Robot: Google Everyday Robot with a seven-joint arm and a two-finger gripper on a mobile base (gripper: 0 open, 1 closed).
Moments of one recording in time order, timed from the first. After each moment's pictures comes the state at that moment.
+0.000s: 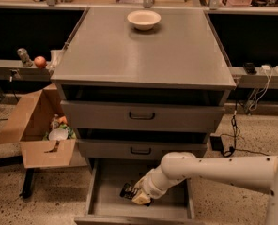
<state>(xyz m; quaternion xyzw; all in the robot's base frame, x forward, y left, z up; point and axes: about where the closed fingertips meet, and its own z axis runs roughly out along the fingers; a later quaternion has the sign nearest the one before) 0.436 -0.012 0.408 -0.57 0.77 0.26 0.15</state>
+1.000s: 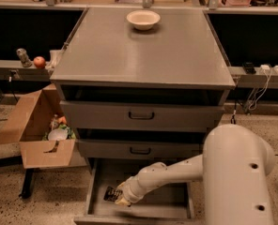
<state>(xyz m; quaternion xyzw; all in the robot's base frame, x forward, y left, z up) 0.469 0.071 0.291 -0.63 0.72 0.23 0.19</state>
